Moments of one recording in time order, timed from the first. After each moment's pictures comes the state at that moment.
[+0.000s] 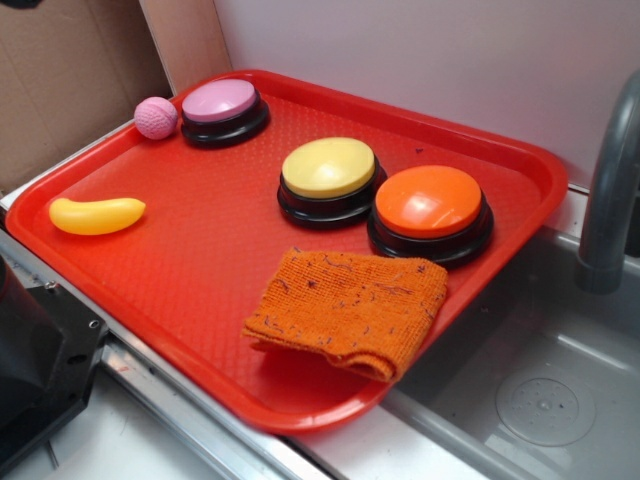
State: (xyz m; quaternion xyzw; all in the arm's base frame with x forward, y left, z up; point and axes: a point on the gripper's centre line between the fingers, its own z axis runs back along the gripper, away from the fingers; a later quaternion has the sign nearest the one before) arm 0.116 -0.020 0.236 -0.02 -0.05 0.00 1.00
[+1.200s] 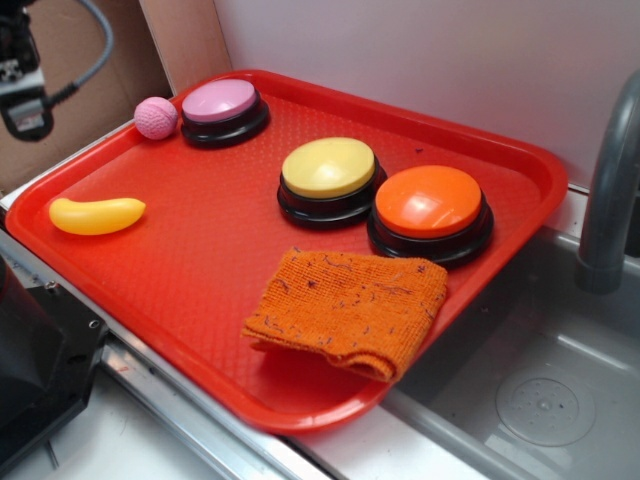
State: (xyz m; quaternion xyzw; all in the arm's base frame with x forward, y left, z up) arm 0.127 0.059 0.141 0.09 0.03 -0.17 0.98
